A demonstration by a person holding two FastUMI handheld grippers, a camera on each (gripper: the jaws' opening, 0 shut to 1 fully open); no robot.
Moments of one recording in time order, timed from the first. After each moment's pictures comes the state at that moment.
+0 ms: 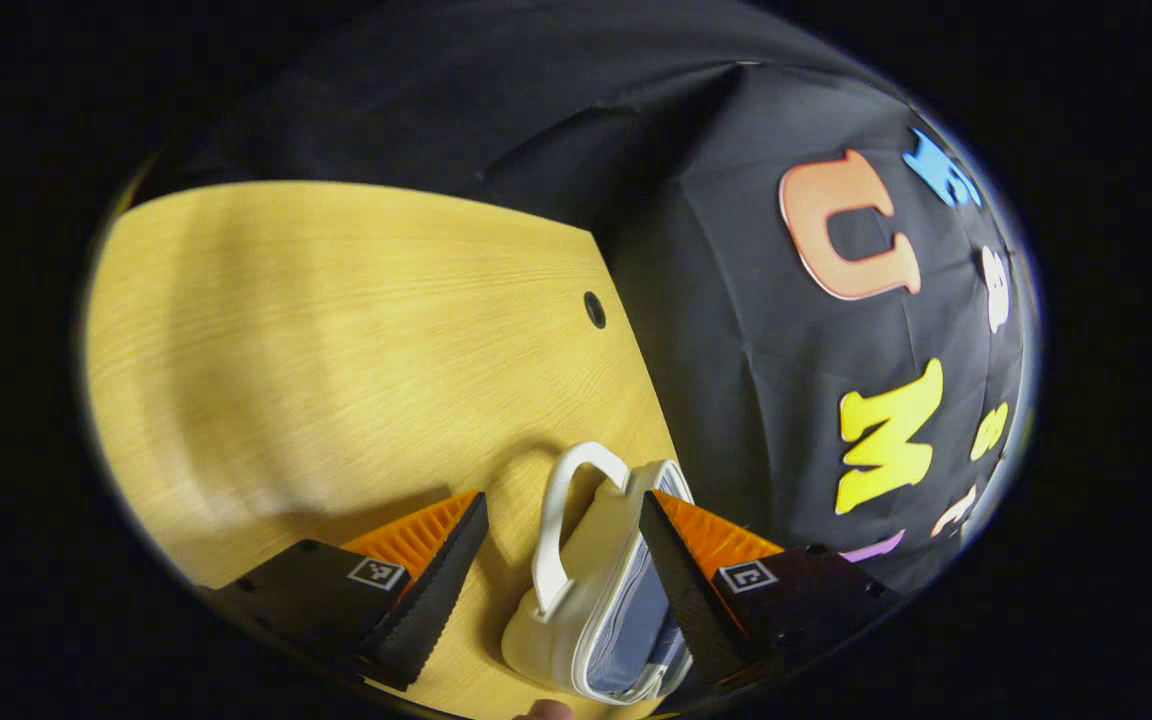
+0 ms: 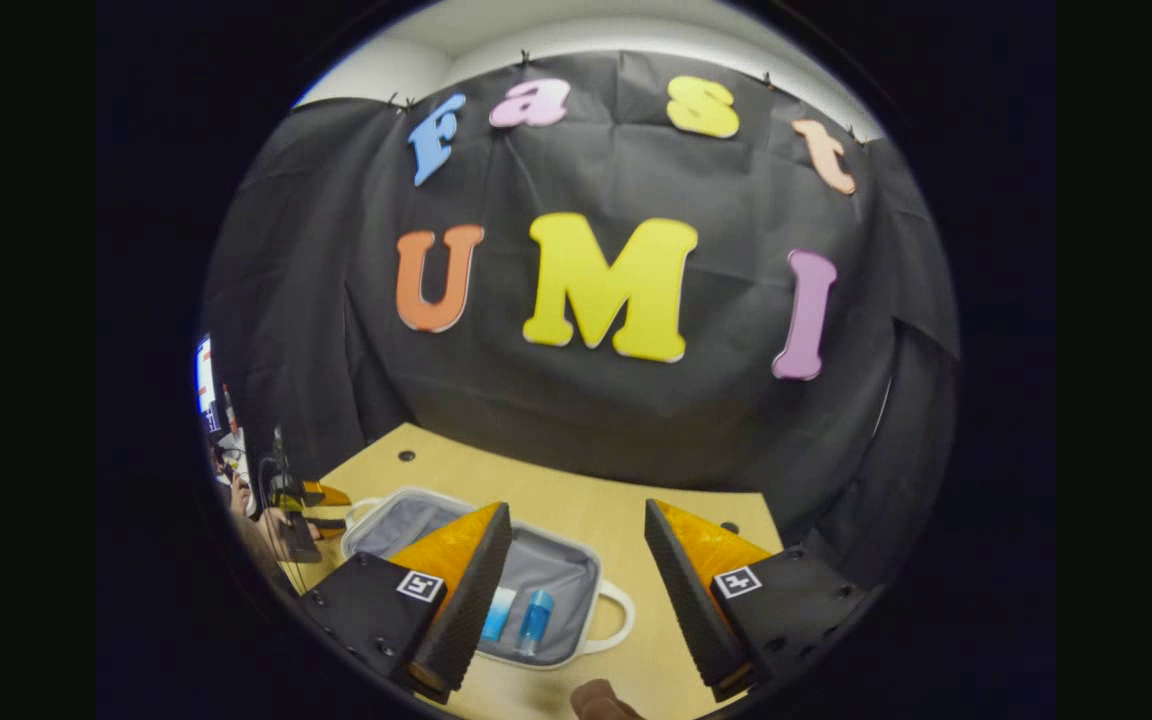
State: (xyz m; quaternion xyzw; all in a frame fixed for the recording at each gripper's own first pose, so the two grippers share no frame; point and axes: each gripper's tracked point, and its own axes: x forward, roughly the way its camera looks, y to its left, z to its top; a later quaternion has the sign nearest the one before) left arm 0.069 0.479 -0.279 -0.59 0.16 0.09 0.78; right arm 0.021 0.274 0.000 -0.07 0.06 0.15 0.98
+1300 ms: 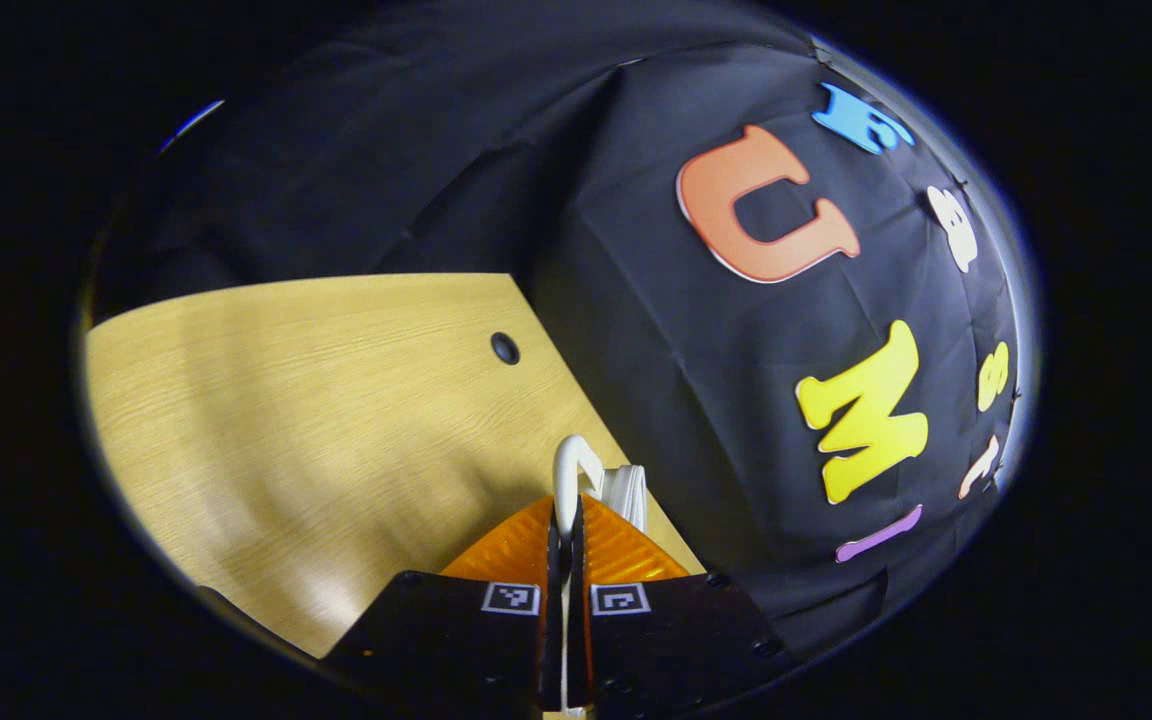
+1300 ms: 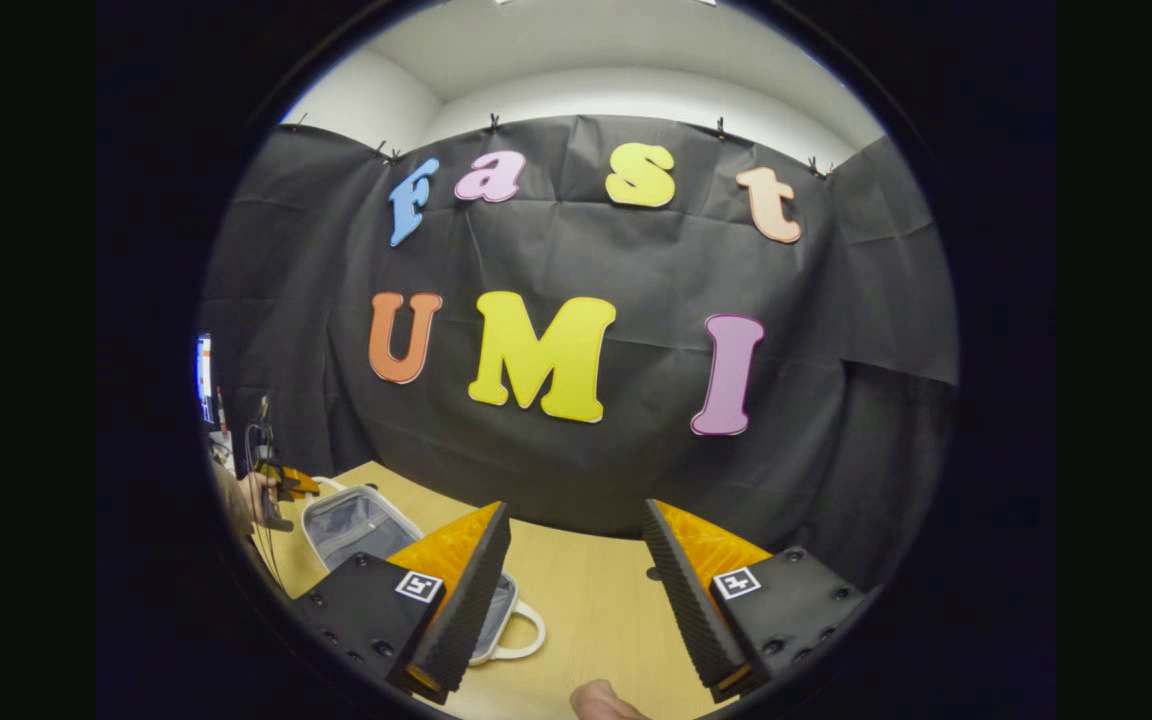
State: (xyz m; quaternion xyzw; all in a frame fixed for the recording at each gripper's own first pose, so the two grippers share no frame) left arm 0.080 0.431 -0.141 -0.47 0.11 0.09 0.87; right arm 0.005 0.154 0.051 -0.06 -0.01 0.13 0.99
